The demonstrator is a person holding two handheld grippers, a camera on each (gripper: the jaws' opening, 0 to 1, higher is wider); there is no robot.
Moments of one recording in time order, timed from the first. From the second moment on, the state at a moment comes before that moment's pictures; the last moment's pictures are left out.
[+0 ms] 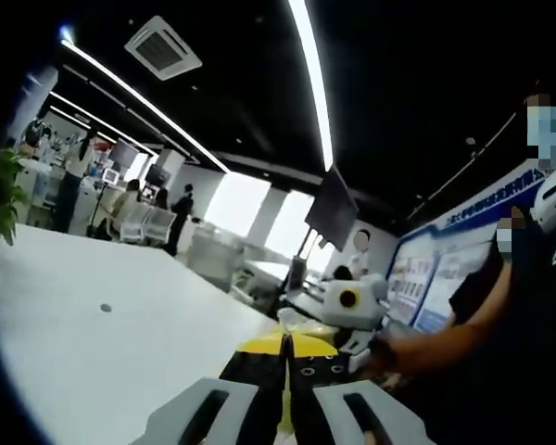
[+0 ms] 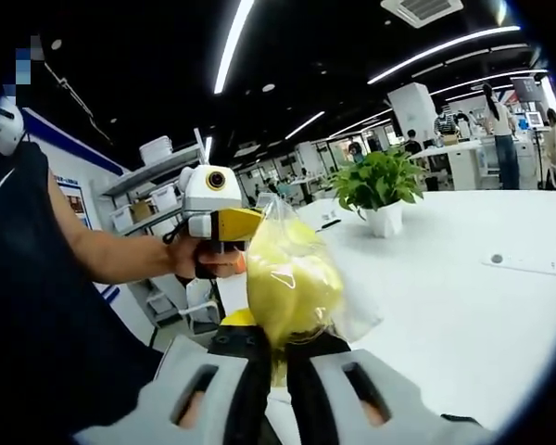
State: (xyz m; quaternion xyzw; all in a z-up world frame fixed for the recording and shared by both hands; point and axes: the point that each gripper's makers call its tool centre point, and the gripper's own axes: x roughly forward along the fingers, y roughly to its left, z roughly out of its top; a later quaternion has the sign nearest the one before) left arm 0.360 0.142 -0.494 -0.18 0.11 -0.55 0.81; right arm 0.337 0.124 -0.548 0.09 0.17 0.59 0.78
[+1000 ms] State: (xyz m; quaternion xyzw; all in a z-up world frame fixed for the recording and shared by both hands) left arm 0.361 0.141 -0.497 -0.18 0.09 -0.54 0.82; right arm 0.336 0.122 -0.551 0.07 0.17 0.60 0.78
